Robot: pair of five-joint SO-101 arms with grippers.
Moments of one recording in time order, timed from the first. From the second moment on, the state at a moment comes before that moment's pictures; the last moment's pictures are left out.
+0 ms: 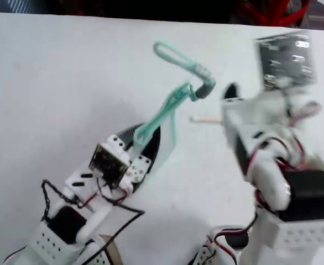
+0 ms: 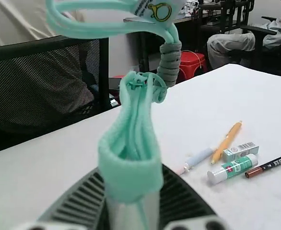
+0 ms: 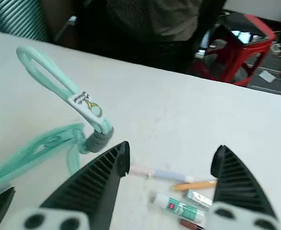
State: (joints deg) left arm 31.3 -81.9 76.7 26.0 -3.1; right arm -1.1 -36.4 -17.1 92.3 9.3
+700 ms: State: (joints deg) left arm 26.0 -76.3 77.4 21.5 0.3; right arm 21.8 -3.1 -12.9 97.9 54.4
